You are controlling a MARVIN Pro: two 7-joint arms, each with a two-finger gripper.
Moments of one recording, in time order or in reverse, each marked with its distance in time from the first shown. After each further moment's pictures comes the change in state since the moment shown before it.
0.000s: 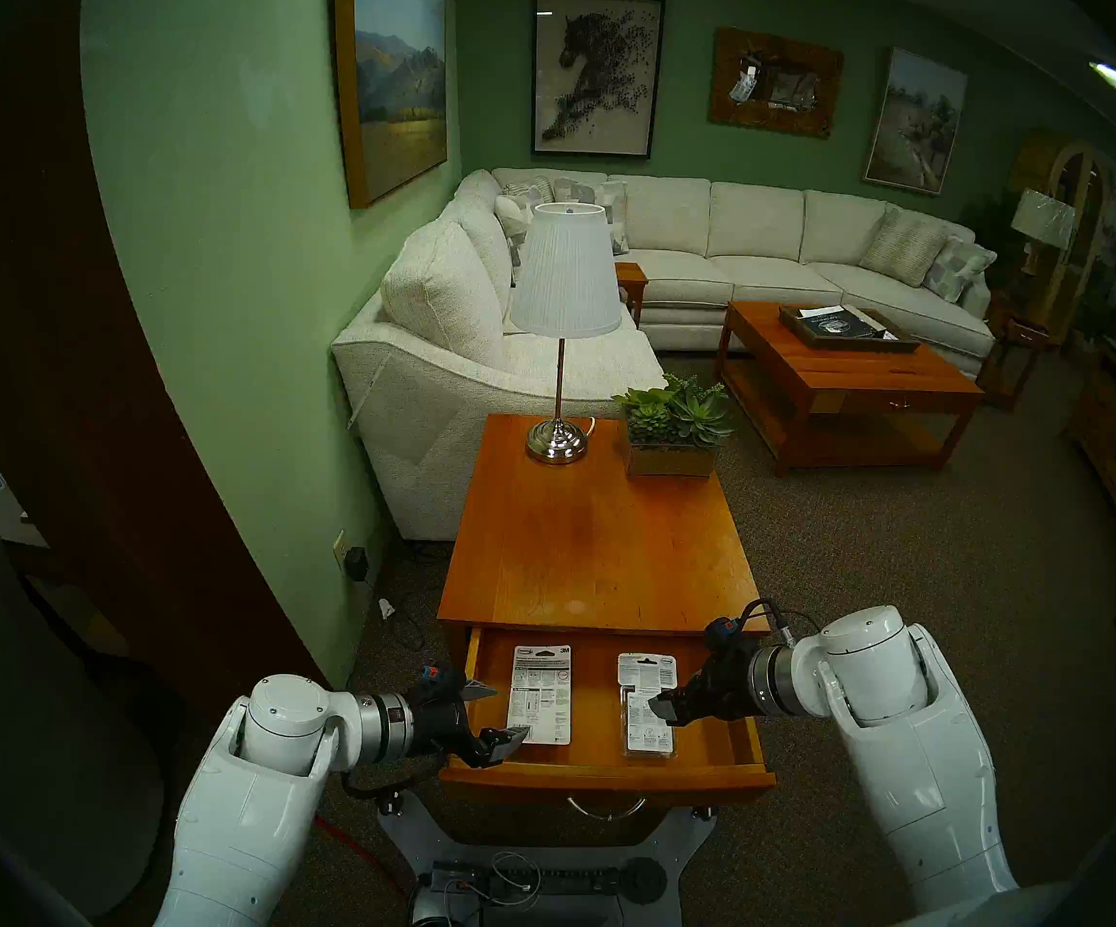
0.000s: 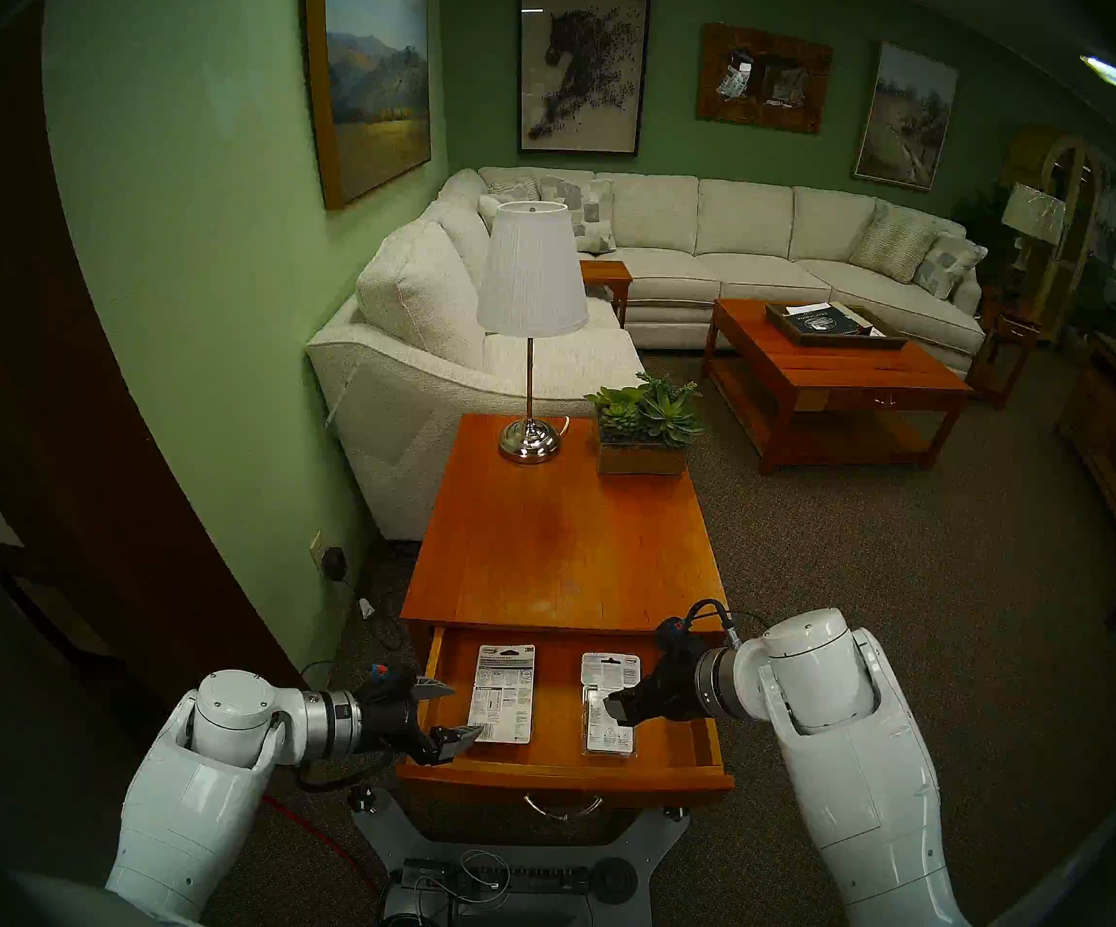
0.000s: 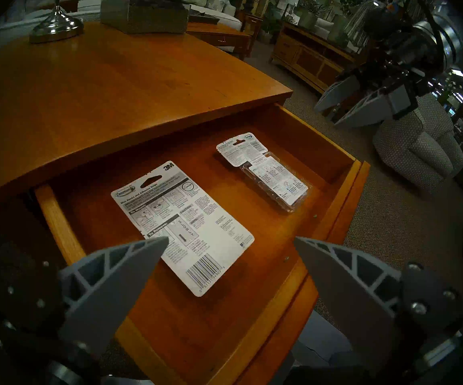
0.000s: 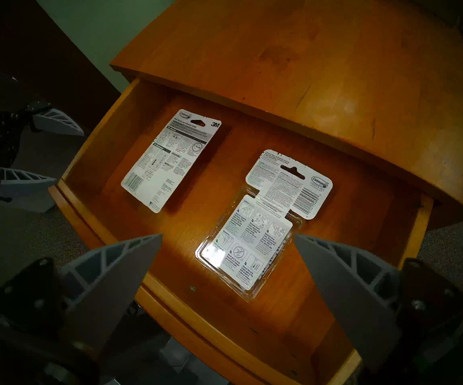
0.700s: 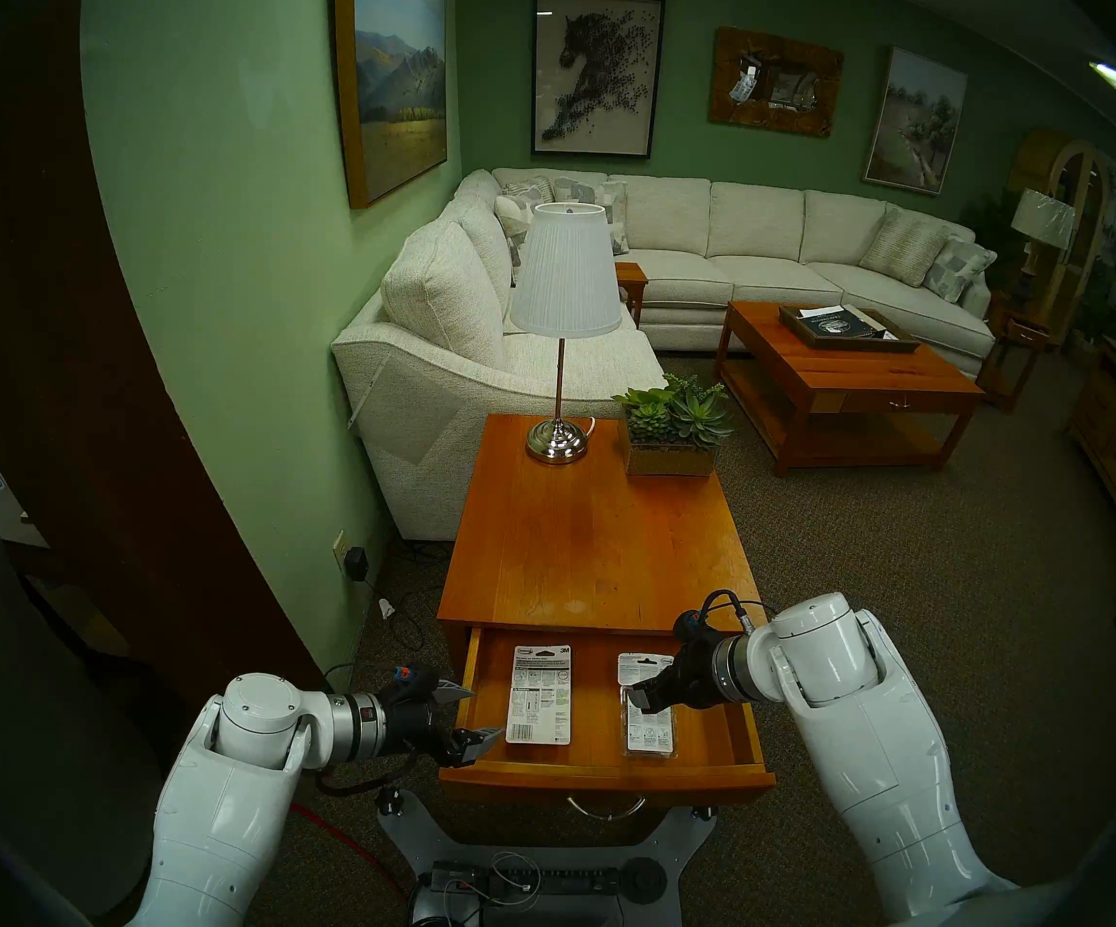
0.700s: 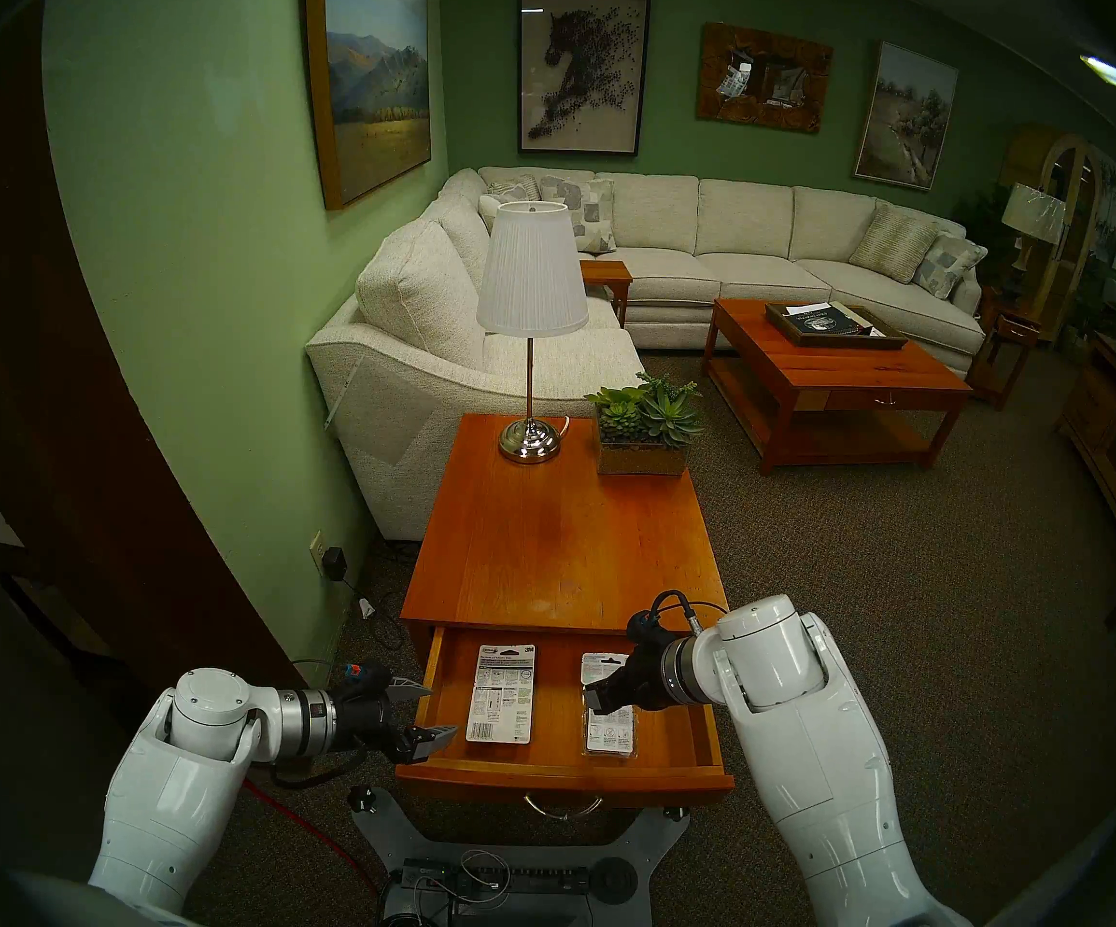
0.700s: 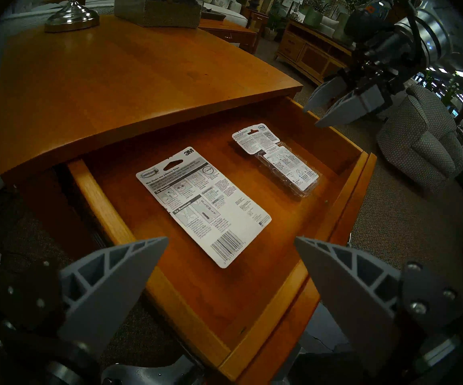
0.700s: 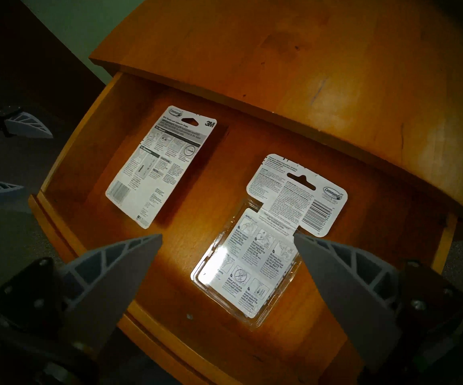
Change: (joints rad) left arm -0.012 0.044 -0.053 0.057 -0.018 -0.031 -0.049; right arm 0.116 -0.073 -0.097 0.112 -0.069 0.056 -0.123
